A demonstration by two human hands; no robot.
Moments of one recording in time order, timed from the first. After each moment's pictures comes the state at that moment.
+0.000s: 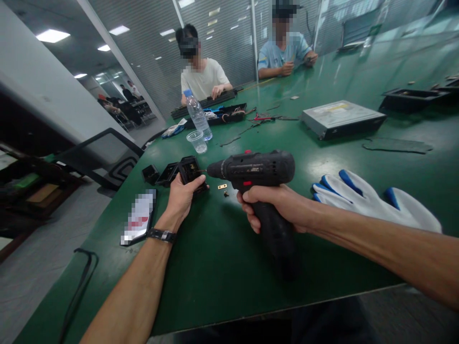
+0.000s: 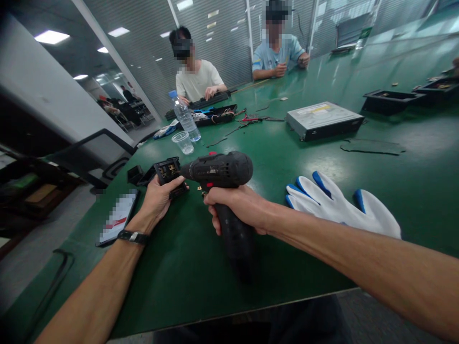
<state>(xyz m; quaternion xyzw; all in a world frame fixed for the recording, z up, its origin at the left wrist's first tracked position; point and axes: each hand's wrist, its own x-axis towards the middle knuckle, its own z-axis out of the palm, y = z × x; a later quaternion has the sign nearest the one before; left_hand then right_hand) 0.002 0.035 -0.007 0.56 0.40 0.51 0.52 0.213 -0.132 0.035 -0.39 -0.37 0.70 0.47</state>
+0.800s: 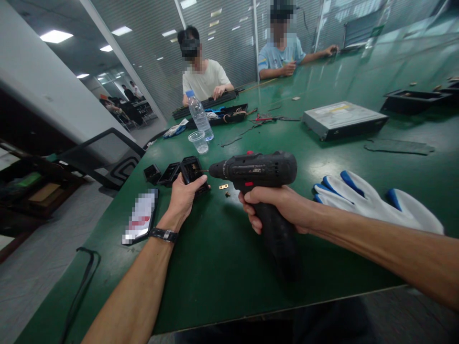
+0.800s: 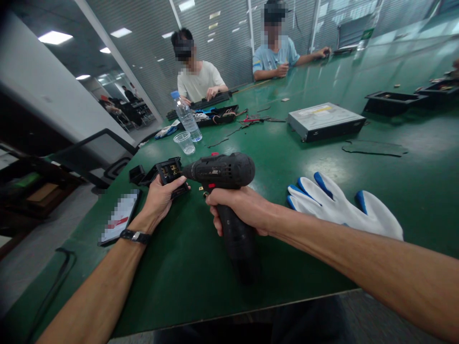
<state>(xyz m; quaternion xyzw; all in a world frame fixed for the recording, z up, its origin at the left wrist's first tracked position) 0.000 0.037 -0.009 0.56 0.40 0.50 0.52 0.213 -0.132 0.033 -0.38 -0.37 0.70 0.47</state>
